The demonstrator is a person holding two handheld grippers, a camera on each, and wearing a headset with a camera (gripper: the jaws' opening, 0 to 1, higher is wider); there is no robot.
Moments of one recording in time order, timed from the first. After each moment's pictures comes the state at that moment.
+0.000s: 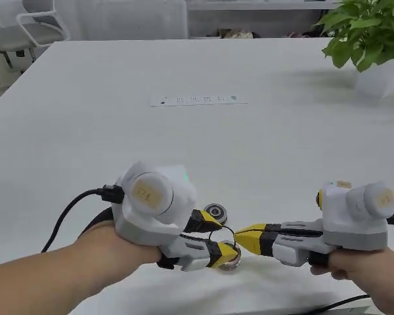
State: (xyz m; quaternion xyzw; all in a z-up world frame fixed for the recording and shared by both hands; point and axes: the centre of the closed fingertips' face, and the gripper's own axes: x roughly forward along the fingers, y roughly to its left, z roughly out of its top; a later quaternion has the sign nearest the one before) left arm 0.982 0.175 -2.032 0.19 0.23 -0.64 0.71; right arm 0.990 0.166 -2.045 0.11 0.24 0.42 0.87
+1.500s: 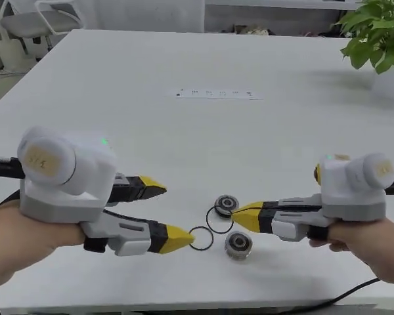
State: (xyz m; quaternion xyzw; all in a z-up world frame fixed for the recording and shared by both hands) left arm 0.992 0.268 -1.991 0.15 0.22 -0.59 0.76; right arm 0.999 0.193 -2.028 0.07 0.25 0.47 0.84
